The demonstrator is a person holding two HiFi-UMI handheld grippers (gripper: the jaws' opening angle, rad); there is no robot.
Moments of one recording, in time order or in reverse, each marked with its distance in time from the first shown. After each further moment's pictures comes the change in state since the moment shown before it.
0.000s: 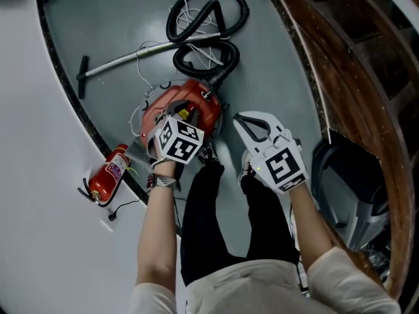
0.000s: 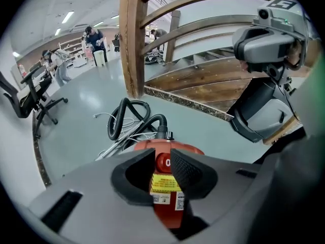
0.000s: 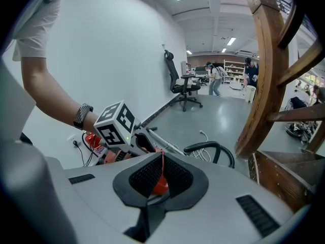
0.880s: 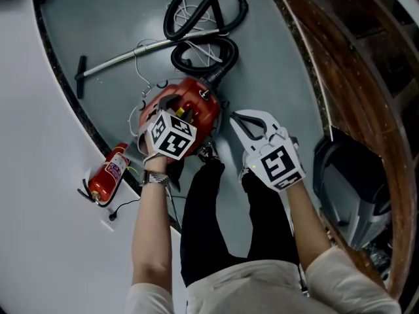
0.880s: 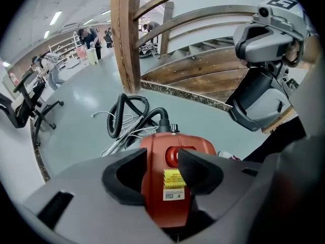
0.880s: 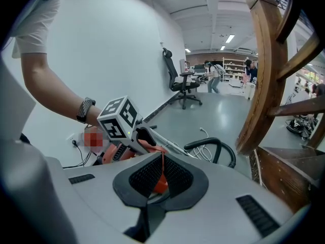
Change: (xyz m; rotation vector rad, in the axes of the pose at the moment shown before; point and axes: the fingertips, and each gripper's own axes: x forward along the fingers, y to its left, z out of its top) left arm 0.008 0.016 -0.010 0.076 0.079 -0.008; right arm 0.012 -0.003 -0.014 0.032 0.010 -0.001
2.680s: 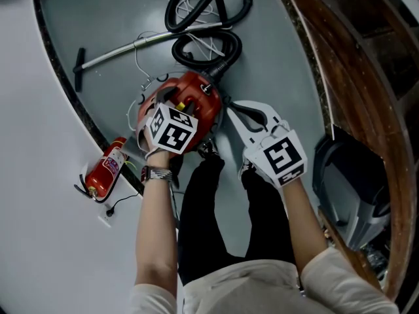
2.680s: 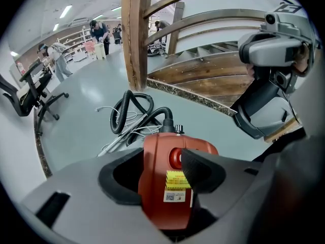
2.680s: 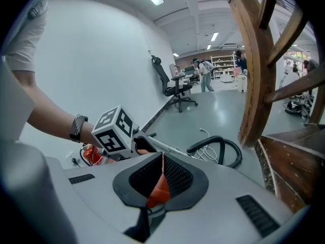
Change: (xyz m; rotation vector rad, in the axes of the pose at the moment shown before) left arm 0.002 0.007 0.001 -0.089 0.008 0.021; right arm 0.014 -0.005 0.011 0.142 -0.078 0.006
